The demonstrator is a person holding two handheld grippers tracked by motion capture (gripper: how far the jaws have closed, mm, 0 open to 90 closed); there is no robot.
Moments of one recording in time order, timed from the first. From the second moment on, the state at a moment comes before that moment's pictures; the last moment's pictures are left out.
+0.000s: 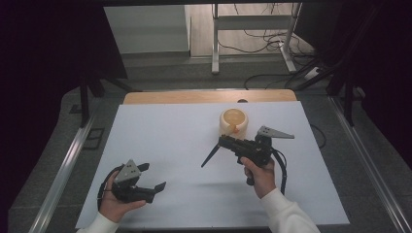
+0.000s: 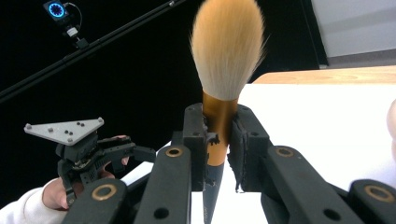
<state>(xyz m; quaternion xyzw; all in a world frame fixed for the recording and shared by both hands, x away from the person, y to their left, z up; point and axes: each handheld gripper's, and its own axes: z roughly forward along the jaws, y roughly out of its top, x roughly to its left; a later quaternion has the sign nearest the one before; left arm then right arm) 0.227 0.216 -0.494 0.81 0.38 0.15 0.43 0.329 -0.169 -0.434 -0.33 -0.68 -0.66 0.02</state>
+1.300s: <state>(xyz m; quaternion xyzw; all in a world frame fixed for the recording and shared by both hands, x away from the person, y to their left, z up) 0.229 0.221 -0.499 0.81 0.38 0.15 0.42 0.341 -0.206 -0.394 -0.34 -0.64 -0.68 -0.05</state>
